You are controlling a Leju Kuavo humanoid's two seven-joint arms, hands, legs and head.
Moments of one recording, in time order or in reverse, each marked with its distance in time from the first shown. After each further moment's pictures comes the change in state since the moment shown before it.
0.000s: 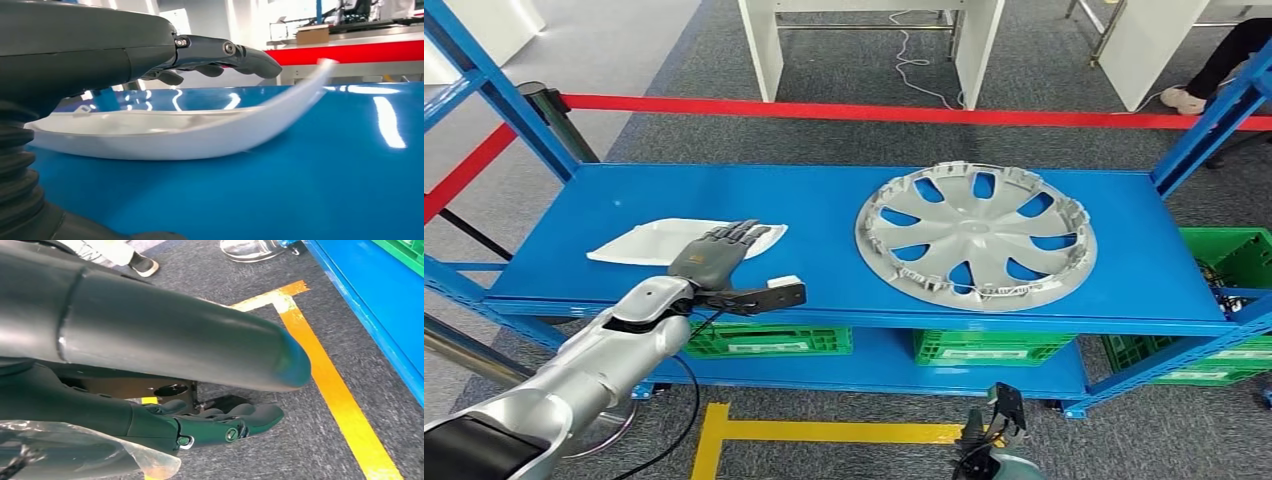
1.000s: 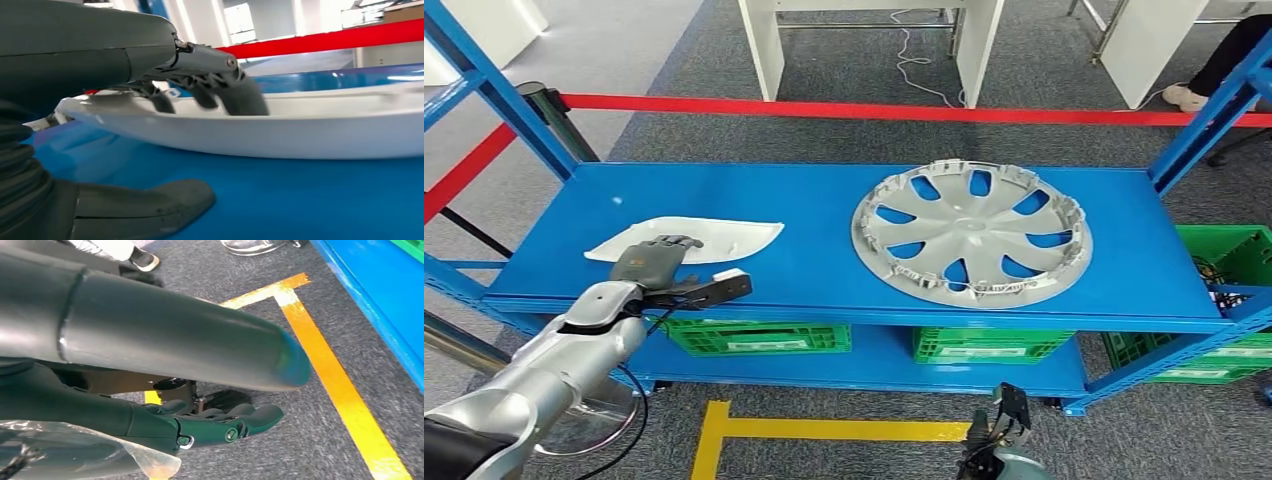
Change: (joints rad) left arm 0.005 0.099 0.111 0.066 -0.060 0.041 0.069; right arm -0.002 -0.010 -0.005 0.000 0.015 -0.014 0.008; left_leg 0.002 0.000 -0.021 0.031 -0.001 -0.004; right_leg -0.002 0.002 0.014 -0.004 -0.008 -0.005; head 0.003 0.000
